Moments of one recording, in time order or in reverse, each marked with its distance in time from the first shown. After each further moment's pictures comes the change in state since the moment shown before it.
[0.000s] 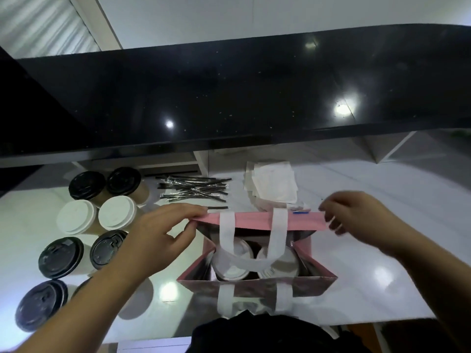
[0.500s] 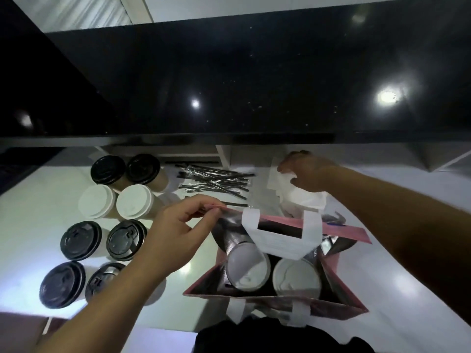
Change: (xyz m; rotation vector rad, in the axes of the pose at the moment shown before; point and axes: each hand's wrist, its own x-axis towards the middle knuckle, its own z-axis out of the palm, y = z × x) left_hand 0.021 0.002 0.017 -0.292 0.108 -0.285; right_hand 0.201 -0.058 0.073 -0.745 -0.228 -0.527
